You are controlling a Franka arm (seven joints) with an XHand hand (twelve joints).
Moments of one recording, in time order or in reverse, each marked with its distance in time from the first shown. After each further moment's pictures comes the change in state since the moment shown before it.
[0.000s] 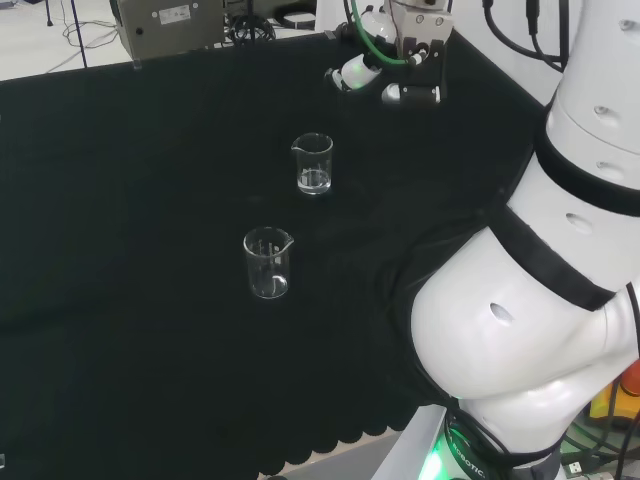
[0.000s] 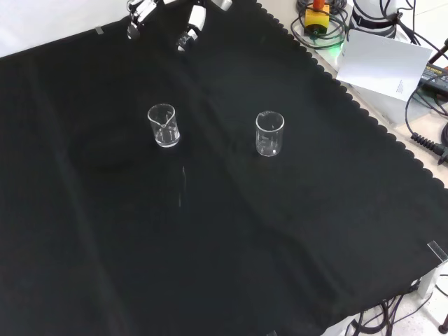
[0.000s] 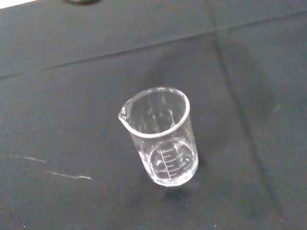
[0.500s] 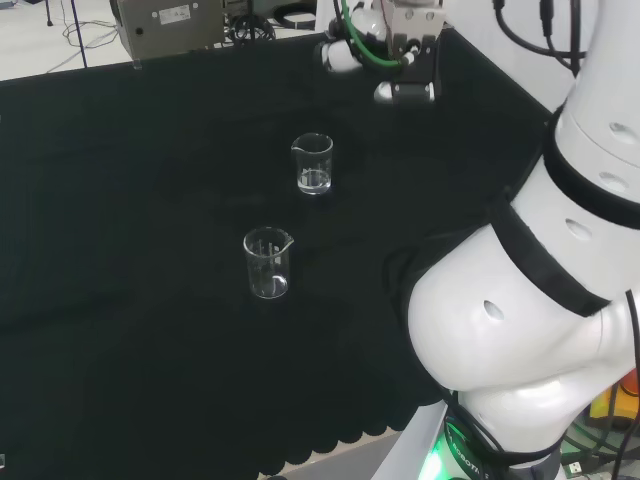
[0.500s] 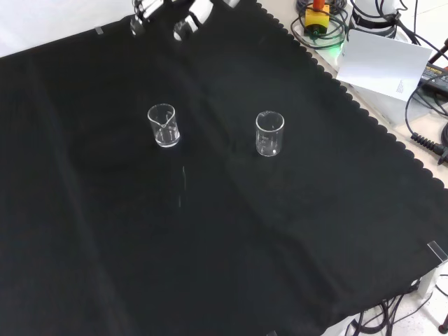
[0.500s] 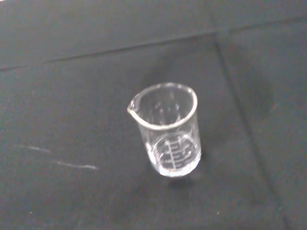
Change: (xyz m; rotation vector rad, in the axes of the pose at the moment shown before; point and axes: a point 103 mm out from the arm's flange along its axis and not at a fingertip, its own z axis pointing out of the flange) arm 0.019 -0.016 -0.002 0.012 -0.042 0.012
